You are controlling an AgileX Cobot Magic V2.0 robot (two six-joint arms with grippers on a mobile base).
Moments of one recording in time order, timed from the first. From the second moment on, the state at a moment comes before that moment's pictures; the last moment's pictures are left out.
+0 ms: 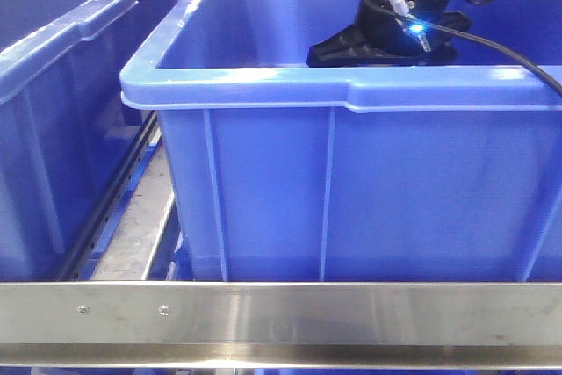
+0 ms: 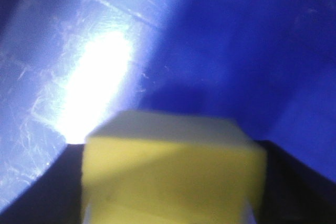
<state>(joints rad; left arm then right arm) 0.03 -0.01 0.00 0.13 0.08 -0.20 0.46 1.86 -1.42 -0.11 0.62 0.06</state>
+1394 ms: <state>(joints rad) 0.03 -0.01 0.00 0.13 0.08 -0.20 0.47 0.81 -0.68 -0.15 0.31 0.06</state>
